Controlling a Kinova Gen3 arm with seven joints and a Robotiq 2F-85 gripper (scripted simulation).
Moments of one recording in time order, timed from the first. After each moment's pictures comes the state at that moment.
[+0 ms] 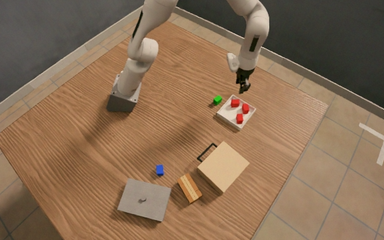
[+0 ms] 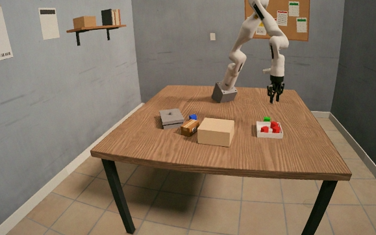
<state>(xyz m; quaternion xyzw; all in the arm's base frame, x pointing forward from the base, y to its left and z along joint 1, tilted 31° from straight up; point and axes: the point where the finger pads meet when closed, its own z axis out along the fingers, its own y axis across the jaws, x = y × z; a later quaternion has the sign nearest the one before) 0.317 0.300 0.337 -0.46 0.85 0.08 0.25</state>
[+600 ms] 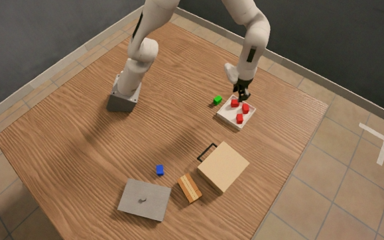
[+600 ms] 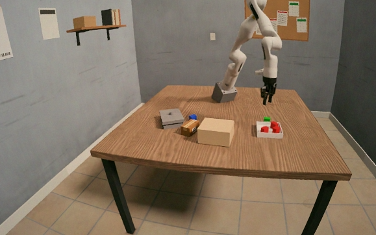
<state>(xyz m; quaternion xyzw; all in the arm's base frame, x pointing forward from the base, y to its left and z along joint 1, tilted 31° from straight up) 0.345 0.262 0.327 -0.51 0.82 0.06 0.25</state>
